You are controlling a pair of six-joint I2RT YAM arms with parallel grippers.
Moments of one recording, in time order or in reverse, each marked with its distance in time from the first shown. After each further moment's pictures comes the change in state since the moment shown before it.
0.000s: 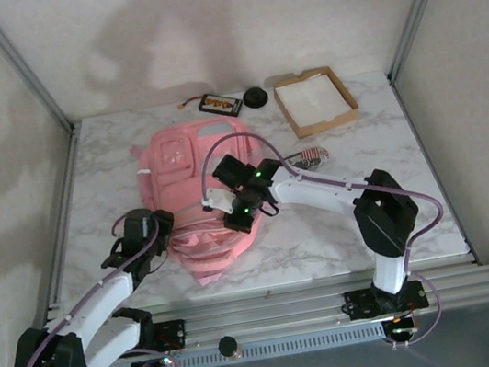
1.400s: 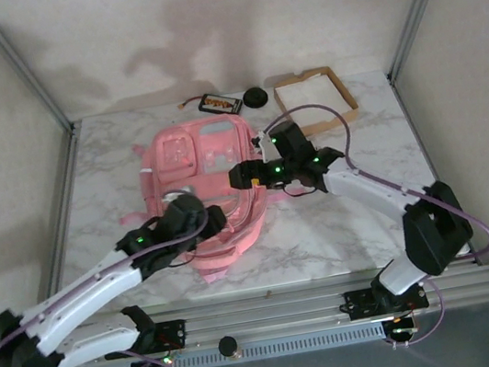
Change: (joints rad) left arm -0.567 0.094 0.462 -0.462 -0.110 0.361; right arm -0.317 -0.270 -0.311 0.471 -0.240 0.985
